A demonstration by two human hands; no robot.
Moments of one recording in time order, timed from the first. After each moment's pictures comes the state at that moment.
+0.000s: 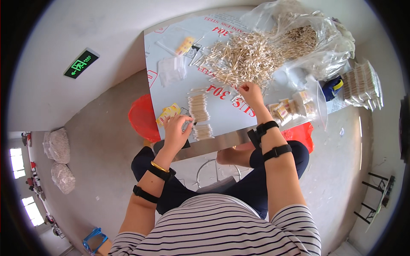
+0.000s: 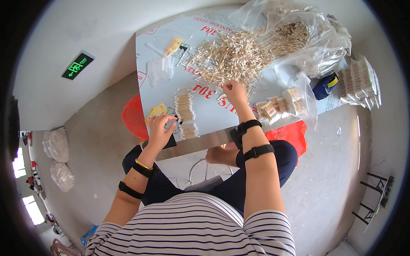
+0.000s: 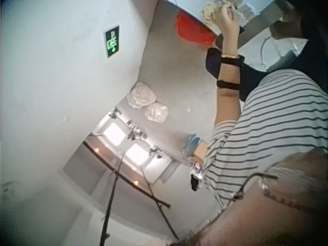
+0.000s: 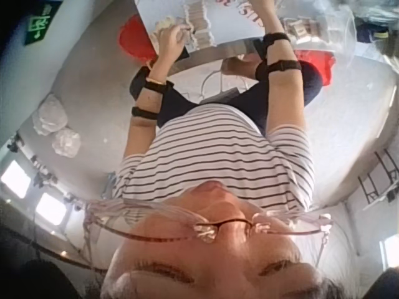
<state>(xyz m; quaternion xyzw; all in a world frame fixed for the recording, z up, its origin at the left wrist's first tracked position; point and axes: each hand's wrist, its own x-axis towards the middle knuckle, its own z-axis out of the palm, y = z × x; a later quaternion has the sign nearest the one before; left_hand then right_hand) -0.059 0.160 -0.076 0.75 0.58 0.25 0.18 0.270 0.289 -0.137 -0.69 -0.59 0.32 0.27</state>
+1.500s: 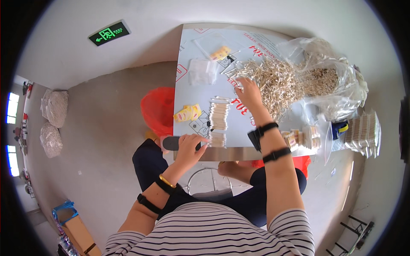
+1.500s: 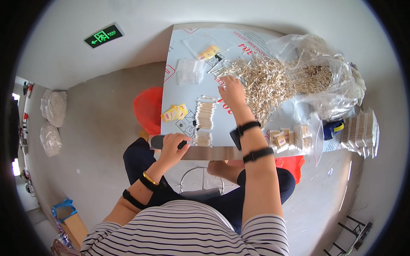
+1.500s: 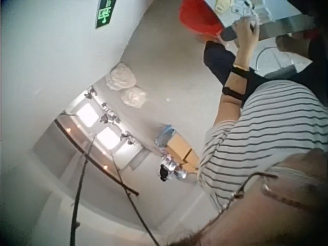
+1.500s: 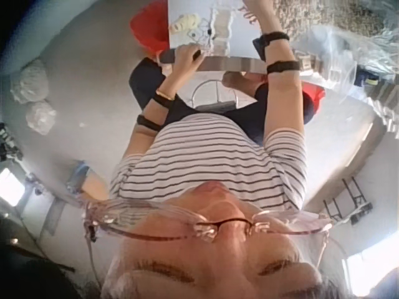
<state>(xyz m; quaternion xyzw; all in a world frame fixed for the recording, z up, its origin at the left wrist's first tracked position) -0.070 0.097 -0.079 0.70 0.60 0.30 0.25 0.159 0.350 -0.082 -0.51 -0.80 0.15 0.27</state>
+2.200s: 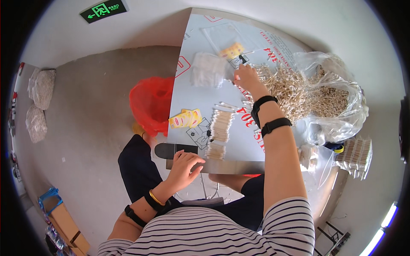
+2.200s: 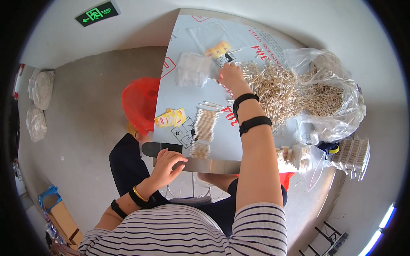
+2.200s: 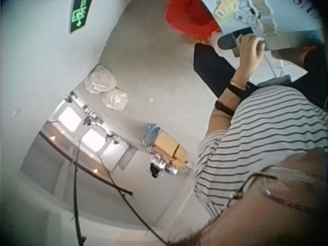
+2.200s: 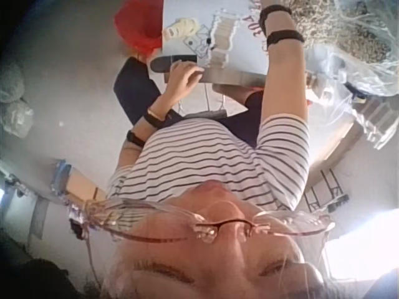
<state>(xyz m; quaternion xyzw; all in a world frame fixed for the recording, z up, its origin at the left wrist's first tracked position) -0.091 0.085 -0.086 0.66 0.59 0.27 0.37 0.100 0.483 -0.135 -0.43 -0.90 0.06 -0.06</state>
